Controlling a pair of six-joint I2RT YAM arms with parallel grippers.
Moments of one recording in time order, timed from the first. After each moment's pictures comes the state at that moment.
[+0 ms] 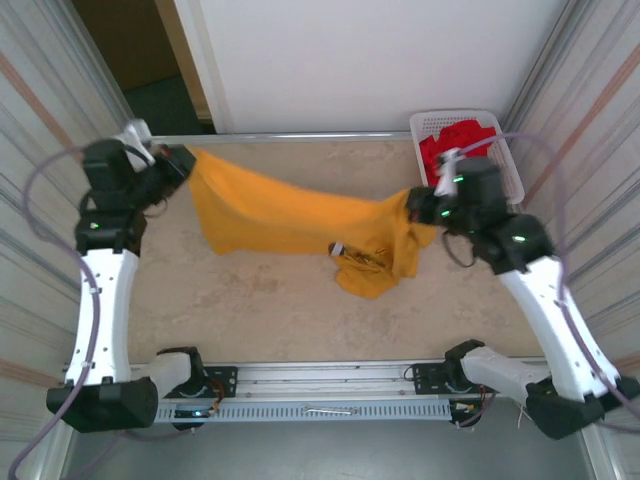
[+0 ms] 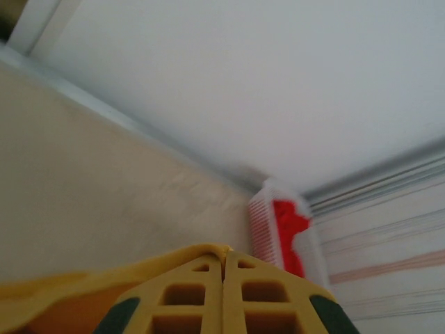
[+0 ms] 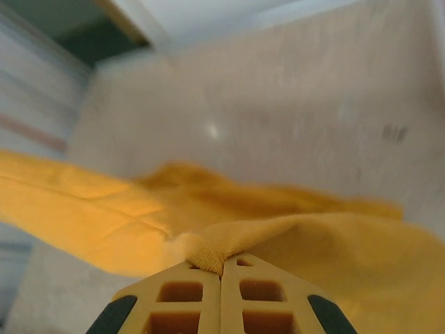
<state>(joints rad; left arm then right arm) 0.06 1.10 1.23 -0.52 0.44 -0.71 0.50 1.07 1.28 -0.86 -0.05 0.57</state>
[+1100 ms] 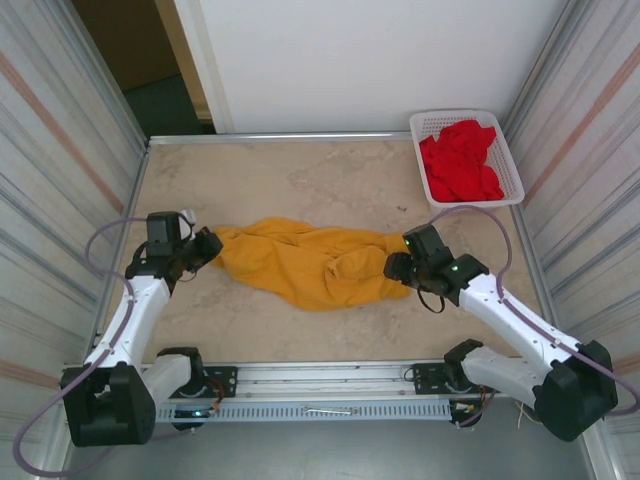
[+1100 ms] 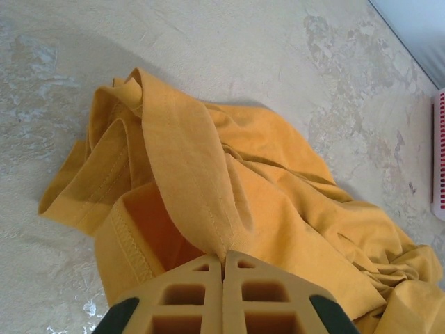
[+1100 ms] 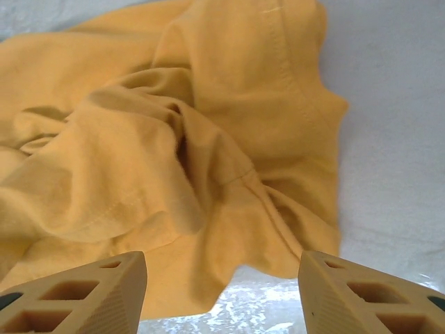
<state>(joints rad) 0.02 1.02 0.68 -0.44 0.34 -0.56 0.53 1.03 0.70 -0.67 0.05 0.77</state>
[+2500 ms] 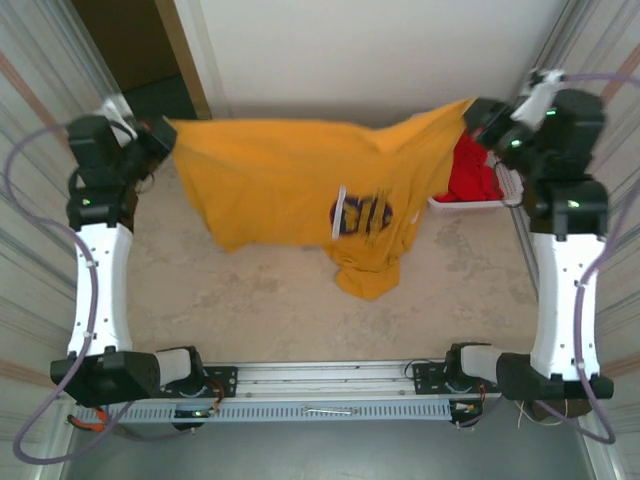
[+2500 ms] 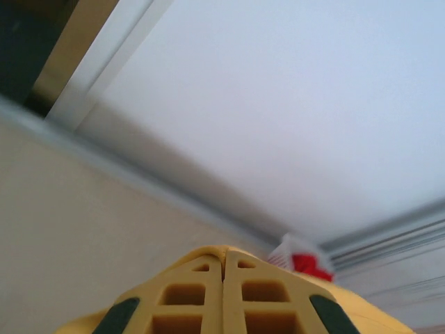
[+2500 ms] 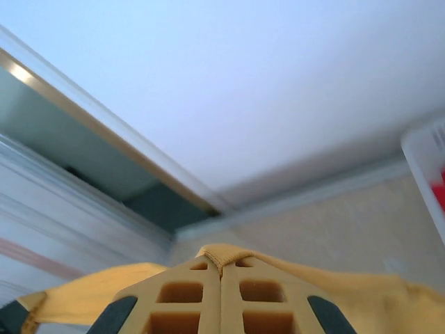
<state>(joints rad) 0.13 1.24 1.54 -0.45 0.40 -0.72 -0.02 1.24 1.91 -0.77 -0.38 0.68</state>
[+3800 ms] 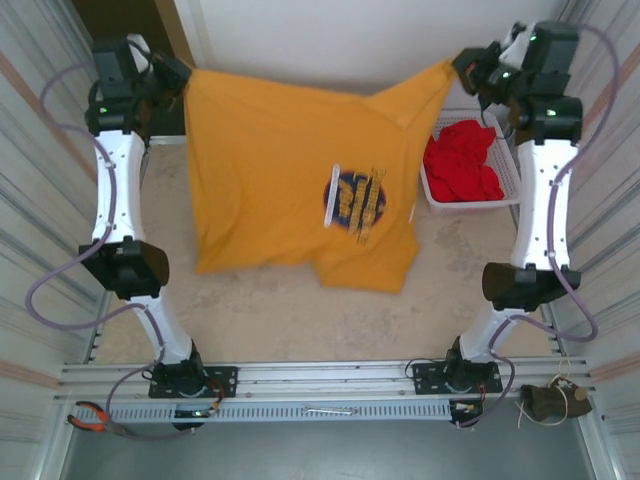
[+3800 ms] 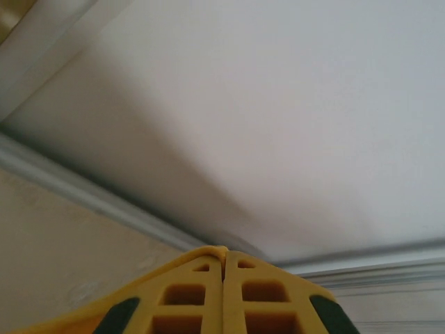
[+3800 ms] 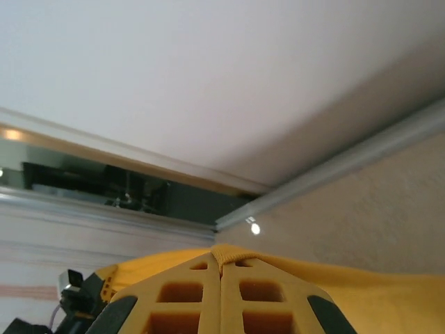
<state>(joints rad) 0.09 1.92 2.37 -0.67 0.46 -0.89 -0.06 1.77 2.45 -0.84 -0.55 0.92</state>
